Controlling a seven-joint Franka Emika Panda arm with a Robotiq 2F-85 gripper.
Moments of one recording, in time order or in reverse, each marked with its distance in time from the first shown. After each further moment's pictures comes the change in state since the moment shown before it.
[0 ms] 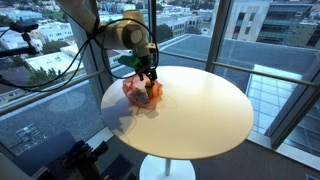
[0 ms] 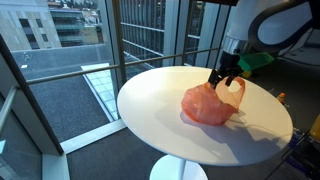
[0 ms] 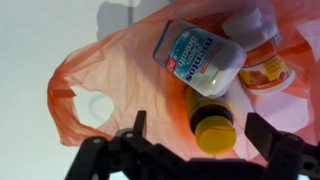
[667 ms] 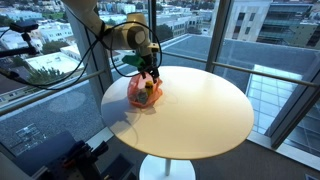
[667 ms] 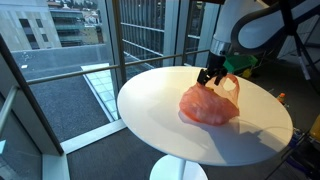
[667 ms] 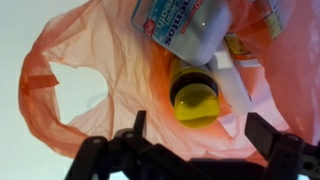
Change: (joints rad) arm 0.068 0.113 -0.043 0.135 0.000 0.000 0.002
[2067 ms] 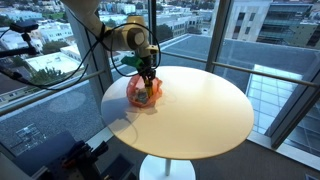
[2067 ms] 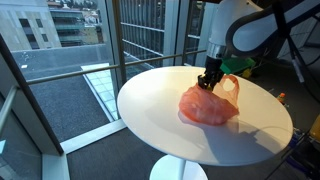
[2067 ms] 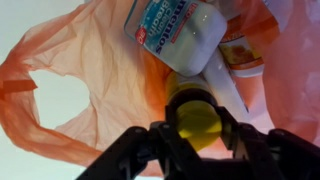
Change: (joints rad) arm 0.037 0.033 -0.016 0.033 -0.001 -0.045 0.001
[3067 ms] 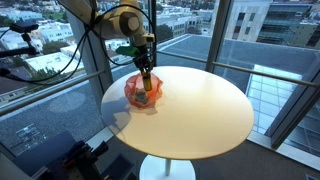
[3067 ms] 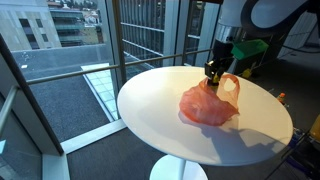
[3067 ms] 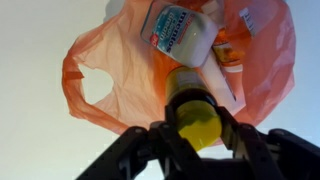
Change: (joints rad) arm 0.011 -0.145 -0.002 -0.054 -0.012 -0.071 0.002
